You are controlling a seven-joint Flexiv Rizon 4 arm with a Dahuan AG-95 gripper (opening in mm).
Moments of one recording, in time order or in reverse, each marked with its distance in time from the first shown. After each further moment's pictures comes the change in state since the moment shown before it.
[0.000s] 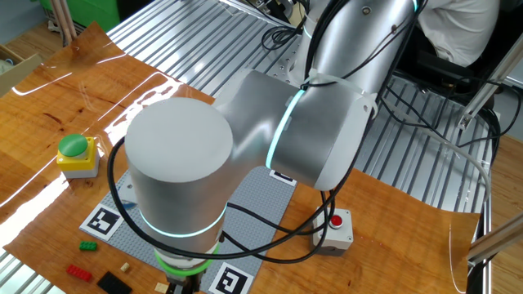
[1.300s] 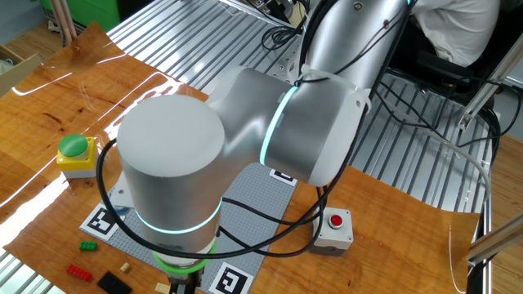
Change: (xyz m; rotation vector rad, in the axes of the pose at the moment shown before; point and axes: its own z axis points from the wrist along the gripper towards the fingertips) arm 0.000 0.001 0.000 -0.016 0.026 -0.145
